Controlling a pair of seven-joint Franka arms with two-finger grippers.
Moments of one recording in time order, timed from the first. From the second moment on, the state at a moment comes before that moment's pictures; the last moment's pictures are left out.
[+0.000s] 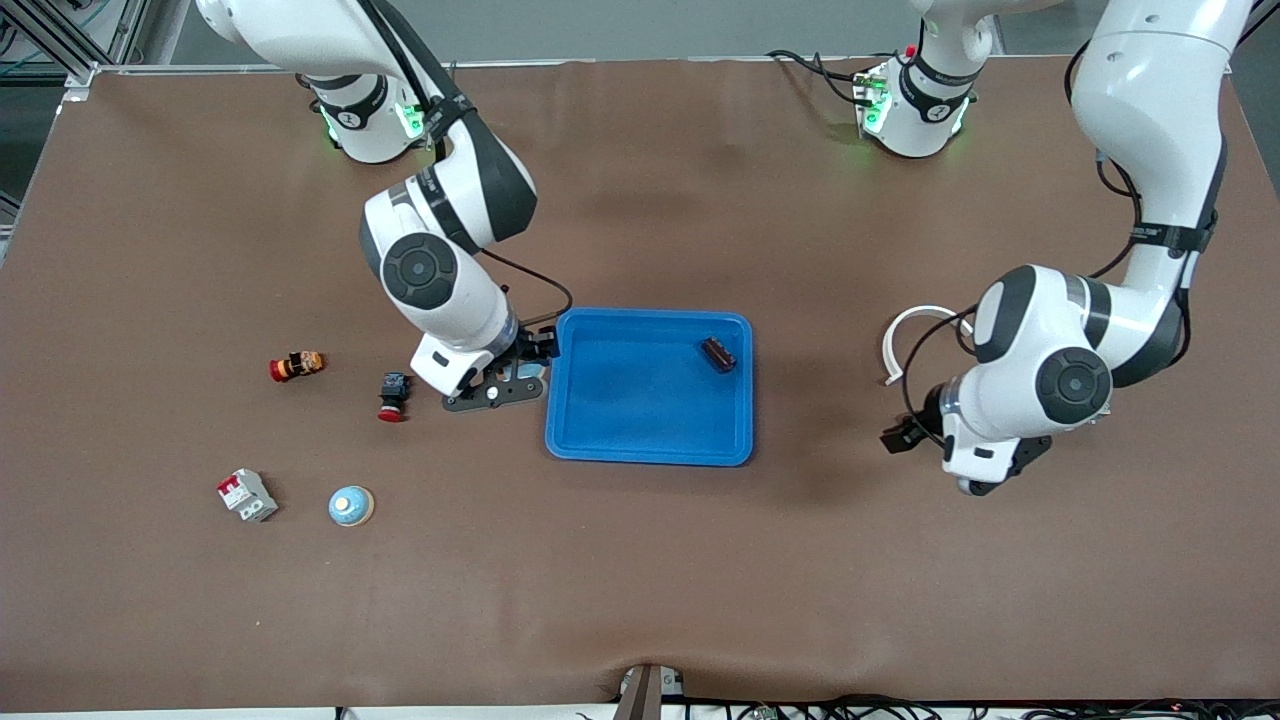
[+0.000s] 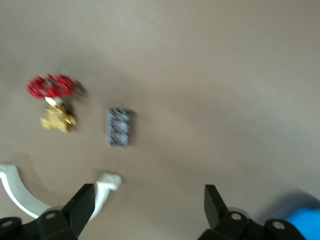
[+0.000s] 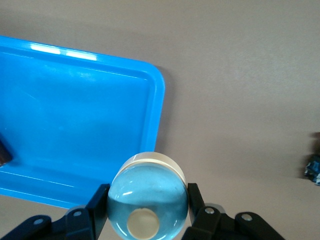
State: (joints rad) left arm 0.13 0.56 -0.36 -1.66 0.15 2.04 -0.86; right arm 0.57 0.44 -0.03 -1.67 0.14 2.07 0.35
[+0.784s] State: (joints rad) left arm 0.20 0.63 -0.36 -1.79 0.23 2.23 -0.86; right arm 0.68 0.53 -0.03 -1.67 0.14 2.20 0.52
